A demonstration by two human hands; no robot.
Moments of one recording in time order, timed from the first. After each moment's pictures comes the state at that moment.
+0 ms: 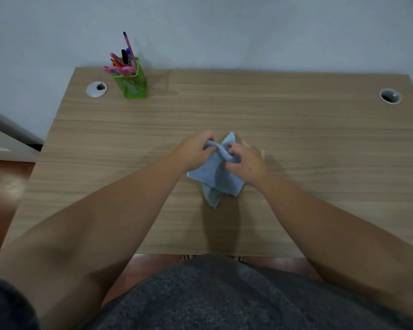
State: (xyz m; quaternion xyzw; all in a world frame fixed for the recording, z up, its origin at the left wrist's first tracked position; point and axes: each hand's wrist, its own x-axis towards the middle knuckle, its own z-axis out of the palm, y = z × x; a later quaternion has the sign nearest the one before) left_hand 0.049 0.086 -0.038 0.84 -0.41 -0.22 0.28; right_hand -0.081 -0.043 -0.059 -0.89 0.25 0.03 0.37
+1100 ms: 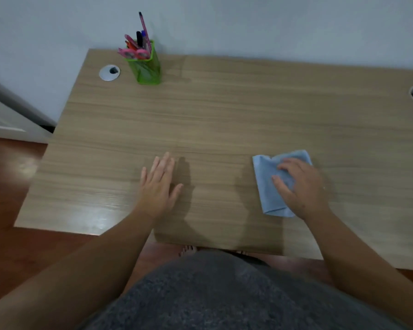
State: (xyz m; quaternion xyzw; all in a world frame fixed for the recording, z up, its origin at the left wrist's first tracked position) left_hand -0.006 0.236 -0.094 0.94 -0.33 -0.09 0.10; right_hand -0.183 -0.060 -0.054 -0.93 0.25 -0.06 0.24
